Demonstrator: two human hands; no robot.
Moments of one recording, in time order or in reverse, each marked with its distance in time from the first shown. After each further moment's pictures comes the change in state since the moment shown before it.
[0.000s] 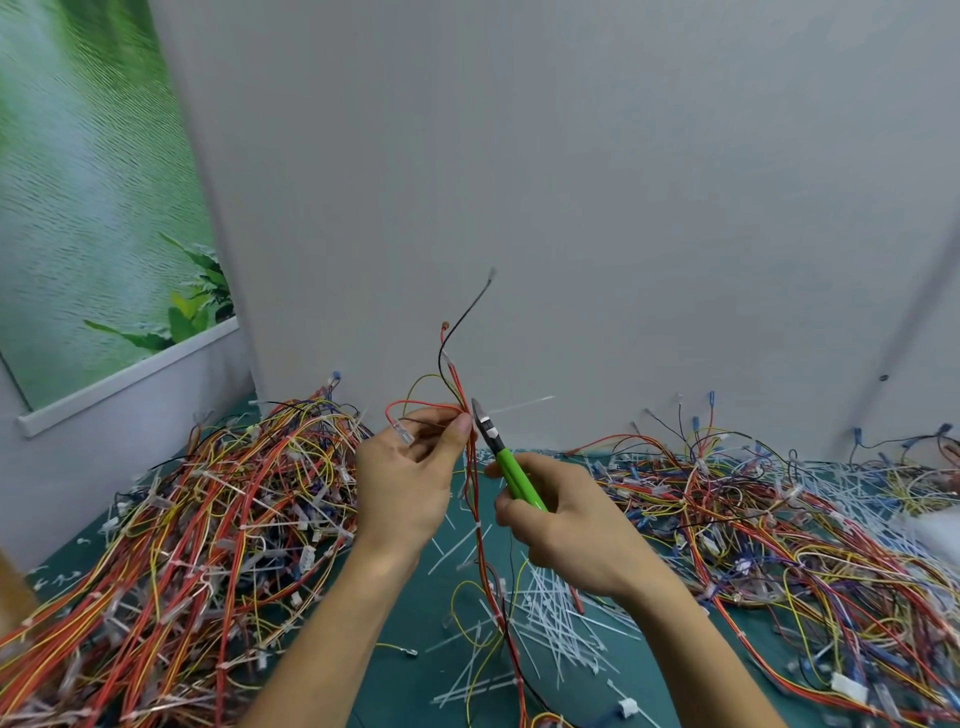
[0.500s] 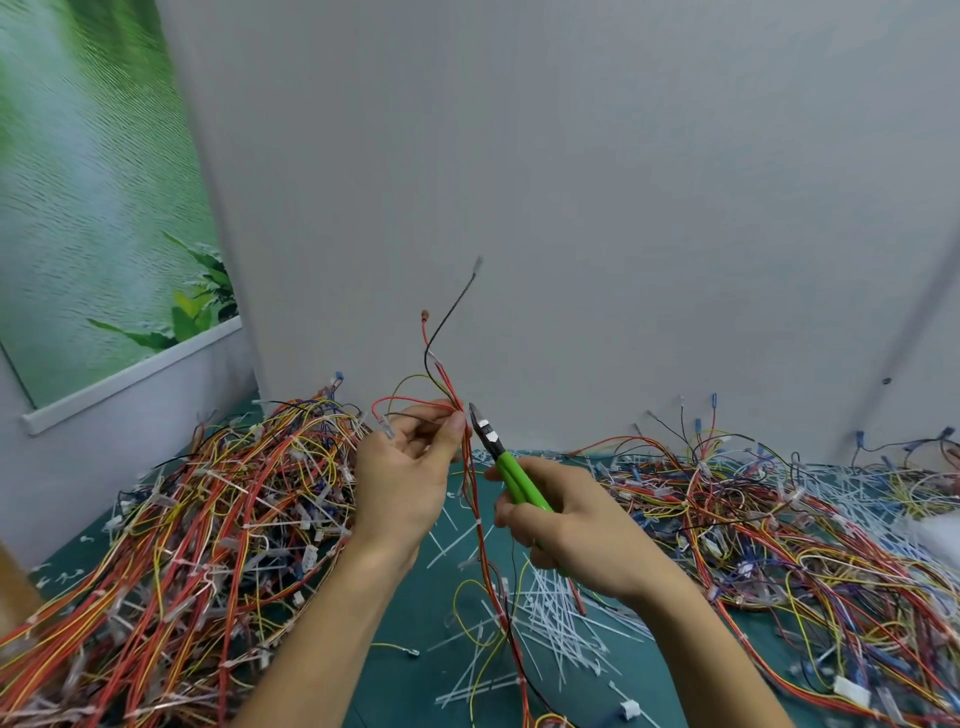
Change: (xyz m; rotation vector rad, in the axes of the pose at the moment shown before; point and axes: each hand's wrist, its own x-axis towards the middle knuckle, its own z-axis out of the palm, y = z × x) left_hand 0.005 -0.001 -0.002 -0.055 0.005 -0.084; right_hand 0.000 0.000 -0.003 0.129 -0.105 0.023
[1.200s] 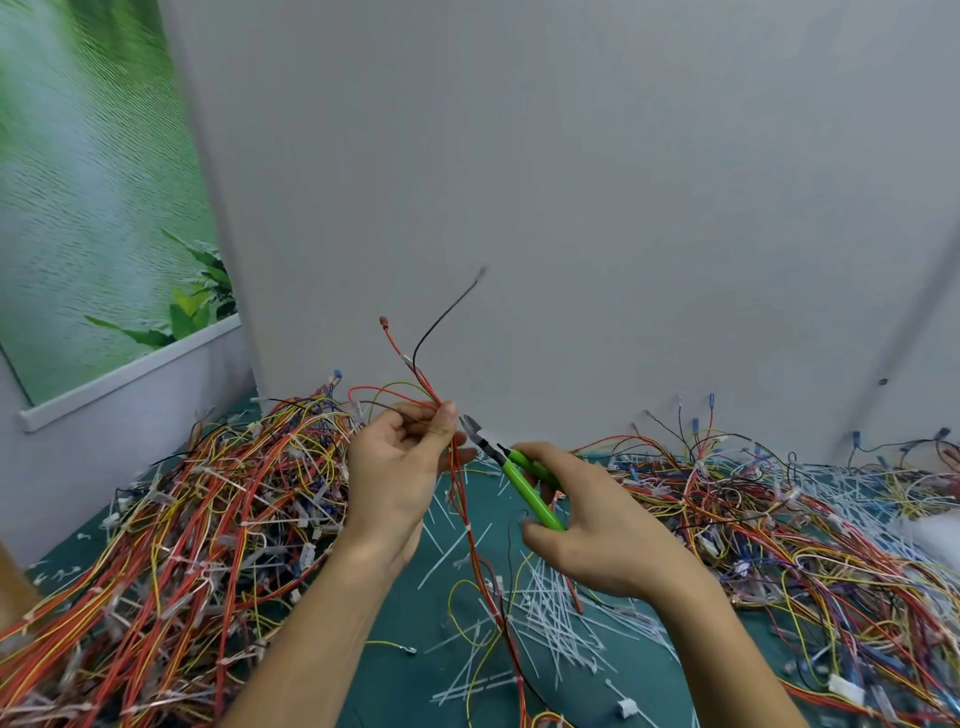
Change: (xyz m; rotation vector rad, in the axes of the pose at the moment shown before) left_hand 0.000 0.010 0.003 -0.221 0.022 -0.114; right_hand -0.004 0.007 -0.018 -0.531 0.093 -0.153
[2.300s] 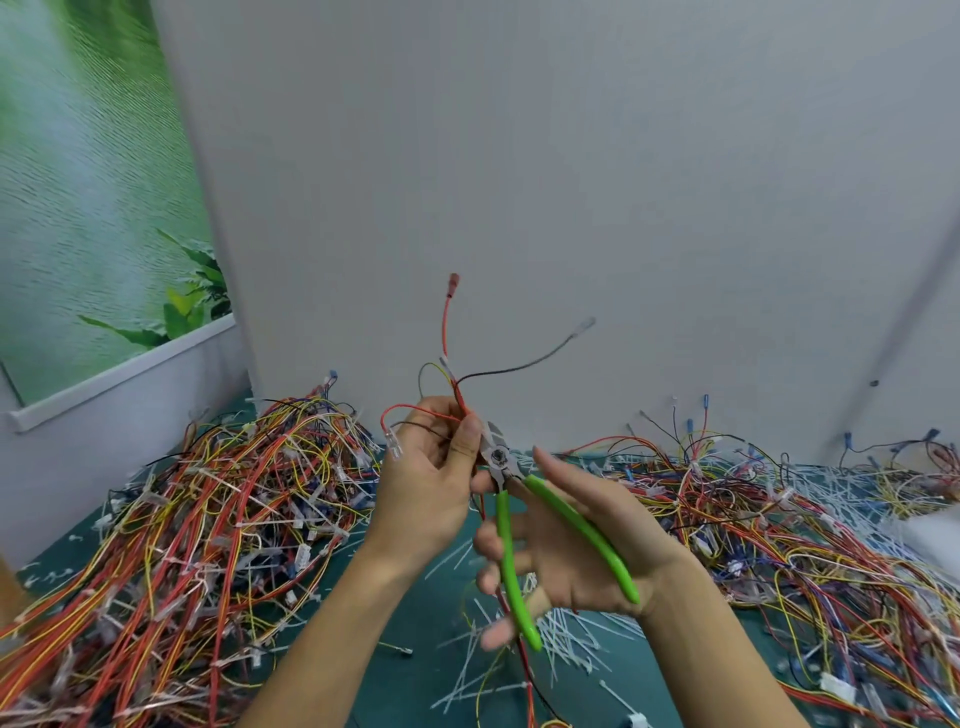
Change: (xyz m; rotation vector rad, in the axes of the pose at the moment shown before) left_hand -0.016 -0.004 0.009 0.219 -0.210 0.122; right_hand -0.003 -0.012 0.002 1.446 -0.733 0.300
